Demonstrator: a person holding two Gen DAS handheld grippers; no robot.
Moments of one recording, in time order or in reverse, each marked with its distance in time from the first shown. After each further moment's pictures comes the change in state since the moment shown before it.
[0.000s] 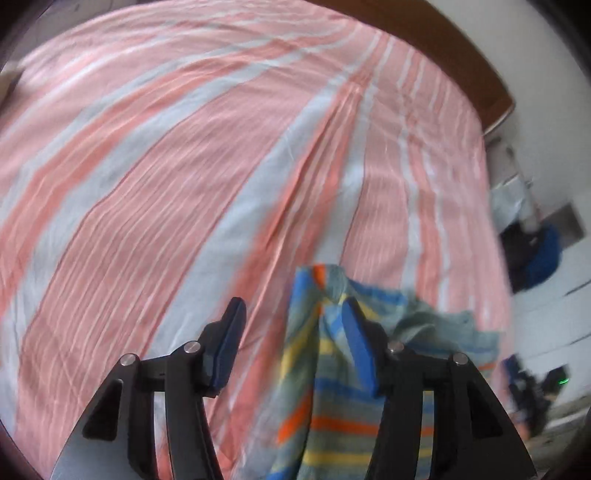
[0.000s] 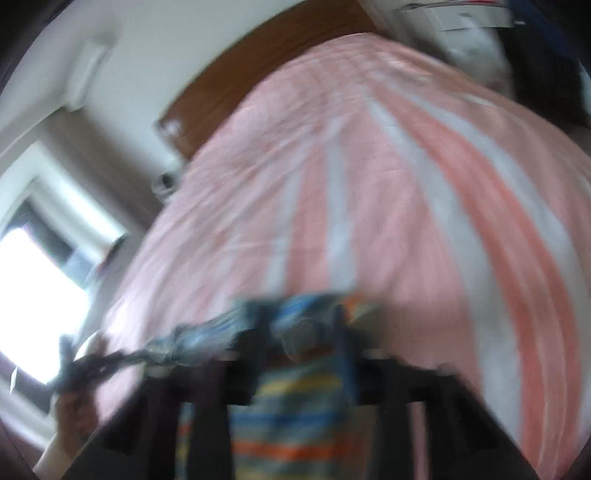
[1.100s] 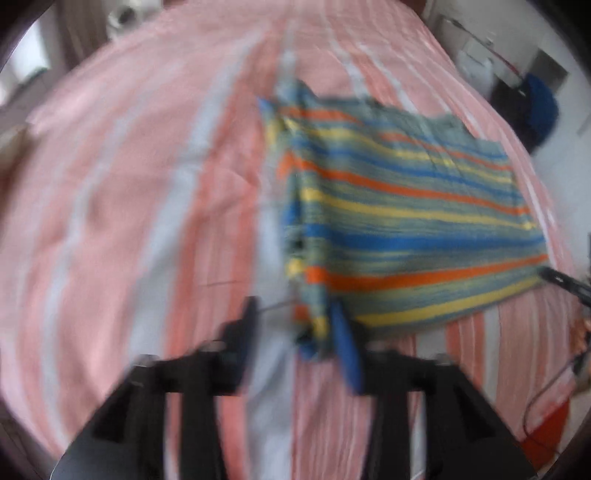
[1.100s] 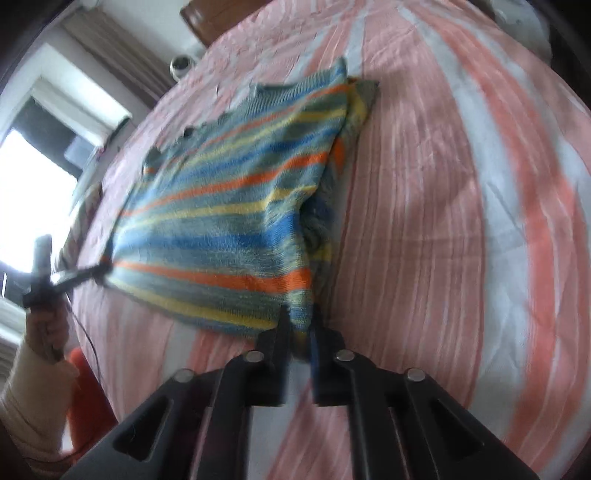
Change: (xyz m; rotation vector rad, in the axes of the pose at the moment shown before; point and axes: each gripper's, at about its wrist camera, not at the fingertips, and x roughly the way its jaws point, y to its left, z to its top) left arm -0.082 -0.022 -0.166 0.462 0.072 0.248; right arm -0.068 0.000 -0.151 -0.214 0.395 0.007
